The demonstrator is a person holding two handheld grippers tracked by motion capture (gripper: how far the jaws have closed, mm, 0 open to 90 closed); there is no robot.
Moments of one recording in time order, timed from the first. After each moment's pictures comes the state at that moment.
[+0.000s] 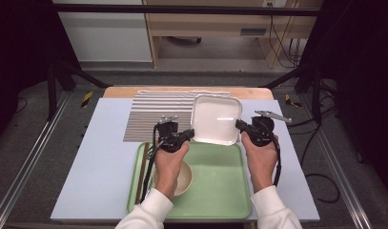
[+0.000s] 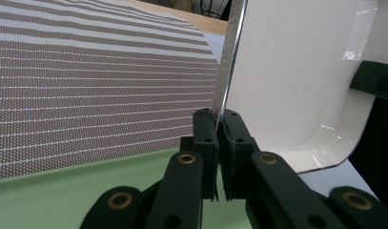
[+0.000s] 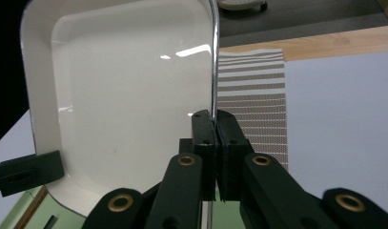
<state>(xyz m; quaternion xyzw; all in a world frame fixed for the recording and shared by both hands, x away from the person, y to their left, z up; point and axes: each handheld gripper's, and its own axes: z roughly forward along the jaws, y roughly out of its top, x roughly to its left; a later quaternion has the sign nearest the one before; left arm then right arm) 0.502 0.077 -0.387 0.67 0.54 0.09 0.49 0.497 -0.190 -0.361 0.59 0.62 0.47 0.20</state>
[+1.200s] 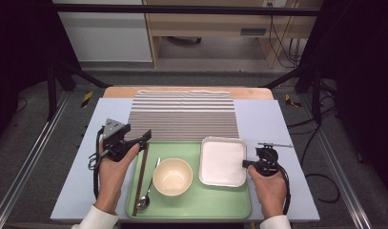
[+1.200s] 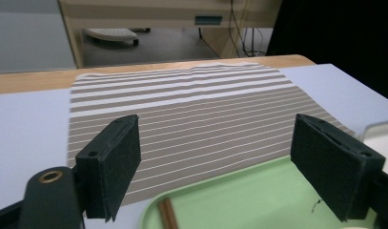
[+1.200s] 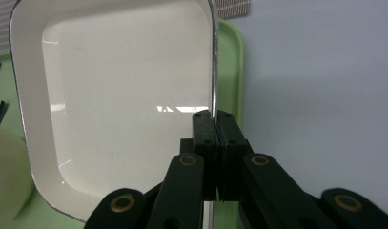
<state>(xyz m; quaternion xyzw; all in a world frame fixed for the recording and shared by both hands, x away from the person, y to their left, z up) 0.473 0.213 -0.378 0.67 0.49 0.26 0.49 0.447 -0.213 -0.425 0.68 0.66 0.32 0.08</state>
